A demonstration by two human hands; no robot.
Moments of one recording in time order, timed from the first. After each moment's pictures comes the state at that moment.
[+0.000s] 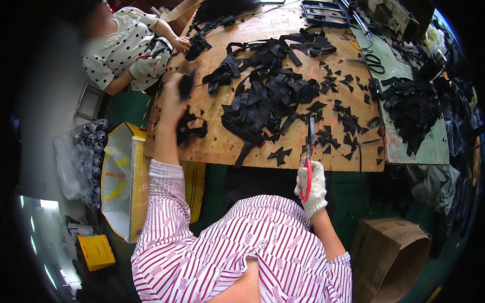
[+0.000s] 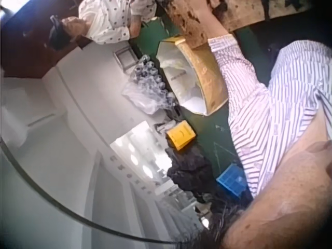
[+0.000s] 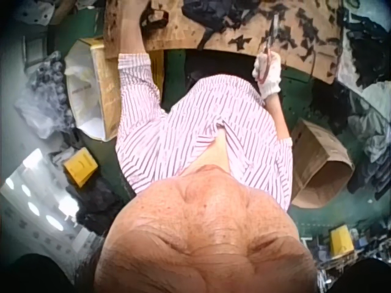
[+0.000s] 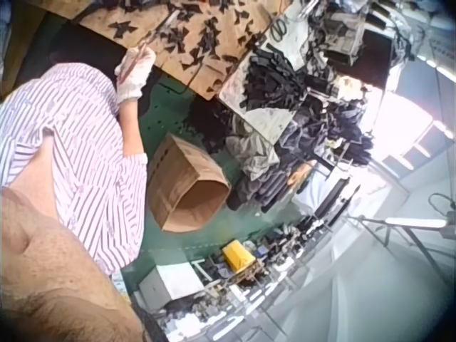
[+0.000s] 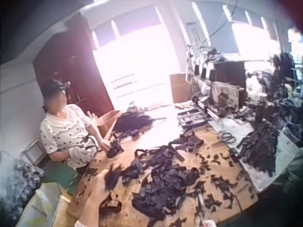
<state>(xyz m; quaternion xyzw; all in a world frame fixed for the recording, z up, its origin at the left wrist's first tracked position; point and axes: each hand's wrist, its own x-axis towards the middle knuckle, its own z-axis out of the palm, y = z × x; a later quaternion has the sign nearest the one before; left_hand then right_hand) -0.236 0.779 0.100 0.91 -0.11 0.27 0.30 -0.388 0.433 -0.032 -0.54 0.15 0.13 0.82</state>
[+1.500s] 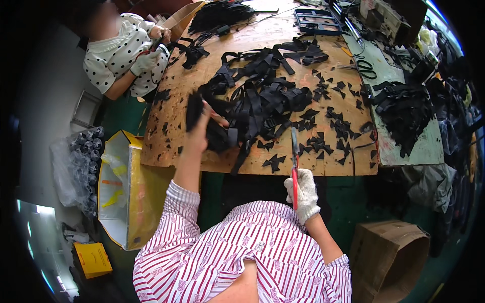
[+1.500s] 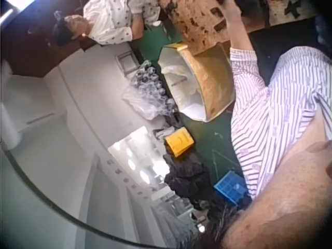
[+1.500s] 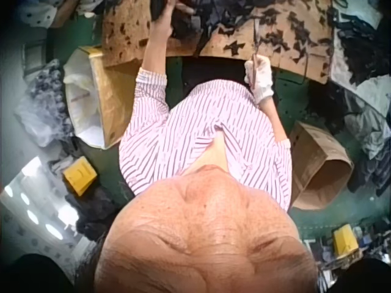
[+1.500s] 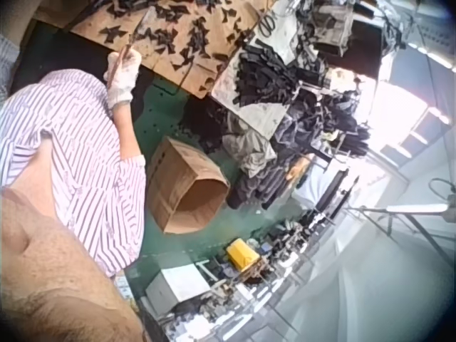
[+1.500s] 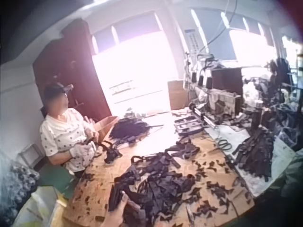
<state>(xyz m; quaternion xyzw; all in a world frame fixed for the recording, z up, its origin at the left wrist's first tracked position) -0.273 0.713 0.053 0.61 0.11 0.04 0.78 -0.396 0.438 -0.023 -0.61 0.14 0.14 0.77</state>
